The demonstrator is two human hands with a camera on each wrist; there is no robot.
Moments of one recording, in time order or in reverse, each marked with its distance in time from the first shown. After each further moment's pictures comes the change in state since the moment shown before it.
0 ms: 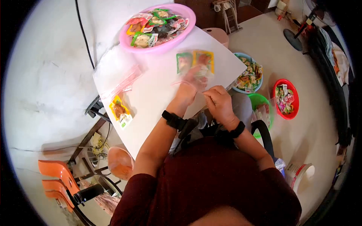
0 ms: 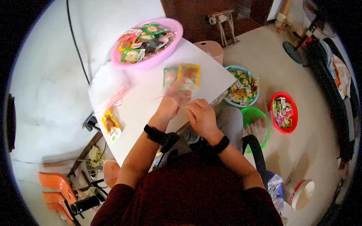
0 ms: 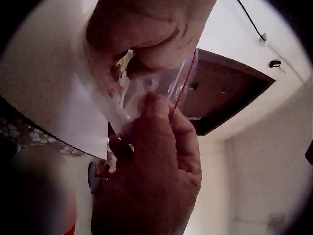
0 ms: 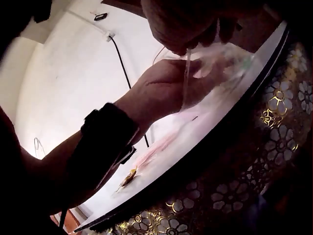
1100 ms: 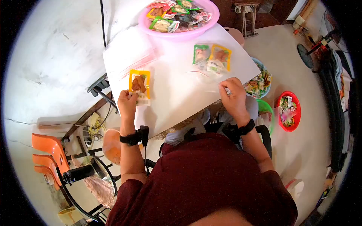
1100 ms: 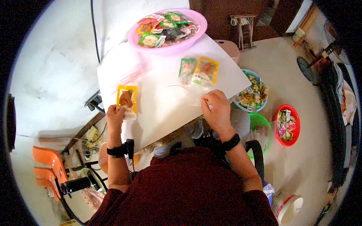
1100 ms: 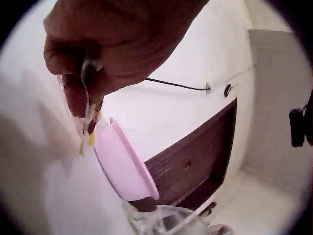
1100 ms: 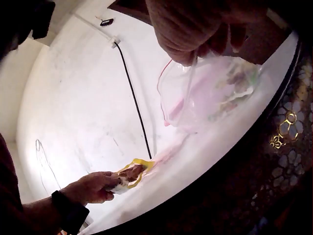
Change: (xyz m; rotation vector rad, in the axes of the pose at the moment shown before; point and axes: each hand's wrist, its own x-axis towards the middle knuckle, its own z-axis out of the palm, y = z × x) left_hand -0.189 0.097 -0.148 0.982 0.998 0.234; right_hand 0.015 0.002 -0.003 -0.060 -0.018 0.007
